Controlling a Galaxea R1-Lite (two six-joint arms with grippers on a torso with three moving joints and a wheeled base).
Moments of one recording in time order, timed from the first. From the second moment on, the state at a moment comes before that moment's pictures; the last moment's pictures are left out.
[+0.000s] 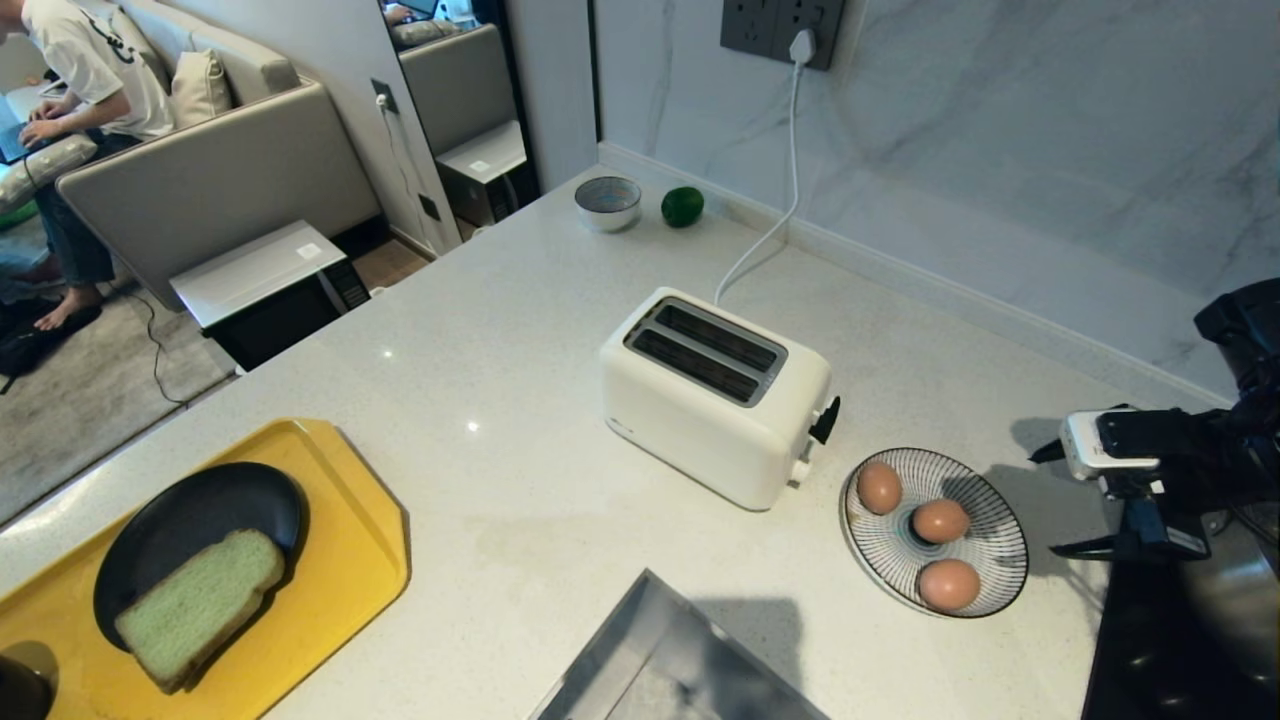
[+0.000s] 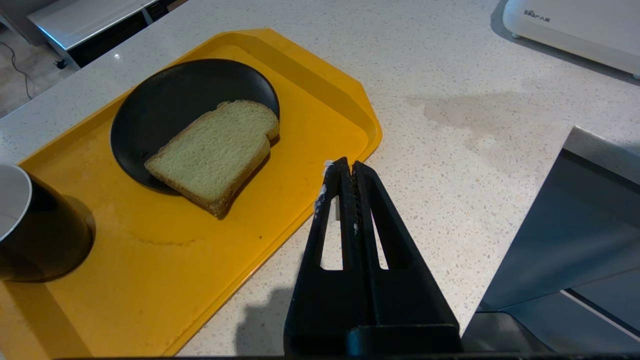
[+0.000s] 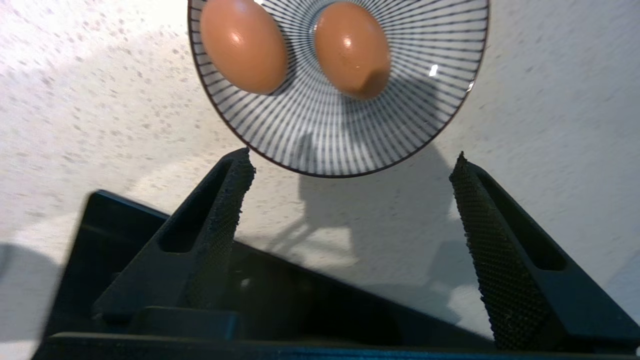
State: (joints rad) left arm 0.00 0.00 0.00 -0.02 0.00 0.01; right arm -0.15 1.68 -1.18 0.55 0.38 -1.47
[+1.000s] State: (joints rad) left arm 0.00 0.00 0.00 -0.01 0.00 0.01; right arm -0.17 1.91 -1.36 0.57 0.40 -1.58
